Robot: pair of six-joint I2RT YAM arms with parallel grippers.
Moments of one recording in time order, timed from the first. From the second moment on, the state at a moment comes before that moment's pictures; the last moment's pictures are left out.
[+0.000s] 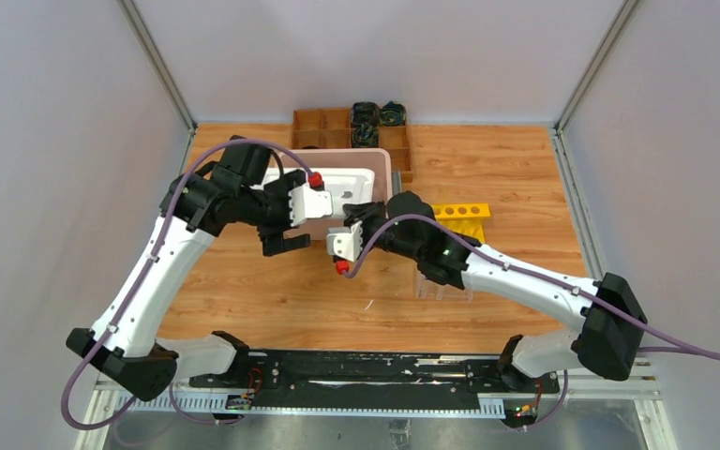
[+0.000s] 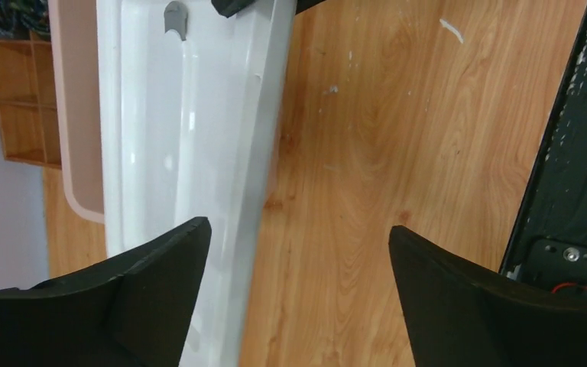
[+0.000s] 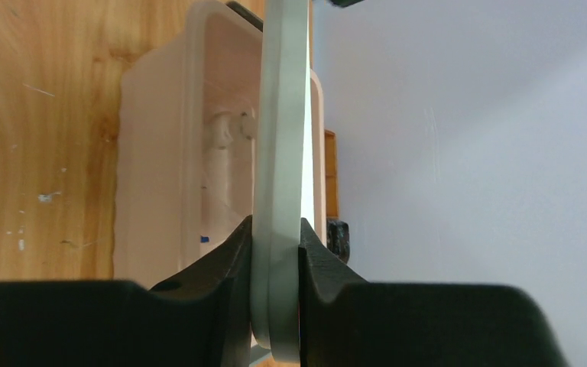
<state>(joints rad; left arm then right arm) -0.48 1.22 1.52 -1.25 0.37 0.96 0.98 1.33 1.02 0.06 -0.12 -1.14</state>
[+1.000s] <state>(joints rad) -0.17 1.29 1.88 -0.95 0.20 0.40 0.68 1.40 1.69 -0.47 -0.24 0.12</state>
